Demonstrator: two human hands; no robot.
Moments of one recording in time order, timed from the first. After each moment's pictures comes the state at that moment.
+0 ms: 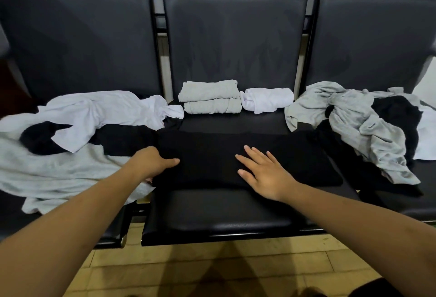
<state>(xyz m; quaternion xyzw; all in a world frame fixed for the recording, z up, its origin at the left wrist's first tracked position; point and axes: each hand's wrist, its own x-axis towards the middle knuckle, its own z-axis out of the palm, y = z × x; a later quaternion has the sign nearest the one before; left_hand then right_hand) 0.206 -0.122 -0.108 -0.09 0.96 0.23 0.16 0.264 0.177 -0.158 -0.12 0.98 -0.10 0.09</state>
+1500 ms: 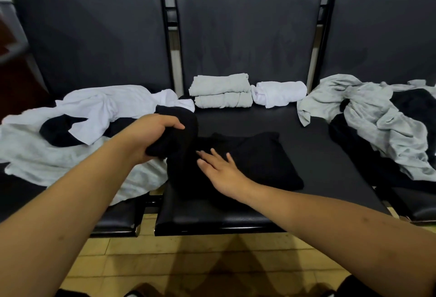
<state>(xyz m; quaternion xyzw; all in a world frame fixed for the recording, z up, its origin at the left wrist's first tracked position) 0.238 -0.123 -0.031 -0.10 0.73 0.65 0.17 0.260 0.055 -0.154 -0.11 0.89 -0.42 0.15</state>
